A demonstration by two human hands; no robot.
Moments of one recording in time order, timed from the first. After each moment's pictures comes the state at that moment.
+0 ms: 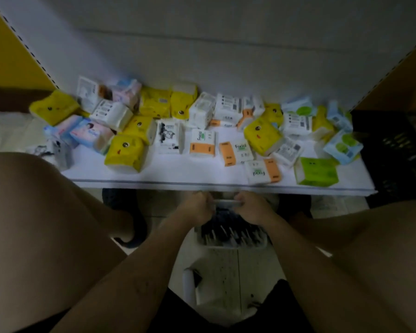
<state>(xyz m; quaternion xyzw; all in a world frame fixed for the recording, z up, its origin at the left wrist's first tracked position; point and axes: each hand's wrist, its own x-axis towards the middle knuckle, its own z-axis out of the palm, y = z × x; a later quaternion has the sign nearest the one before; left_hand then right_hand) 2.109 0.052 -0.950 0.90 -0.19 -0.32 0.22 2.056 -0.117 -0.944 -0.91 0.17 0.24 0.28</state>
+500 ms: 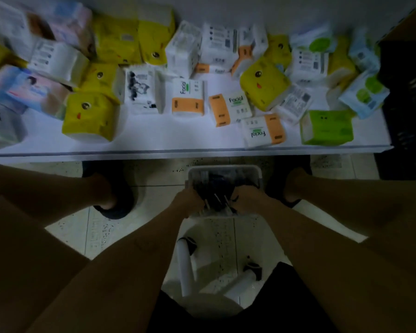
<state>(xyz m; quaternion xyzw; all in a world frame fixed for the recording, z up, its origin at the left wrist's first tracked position) 2.094 0.039 -1.041 0.85 -0.05 -0.49 0.17 2.046 -0.129 -1.024 -0.86 0.16 0.45 0.20</state>
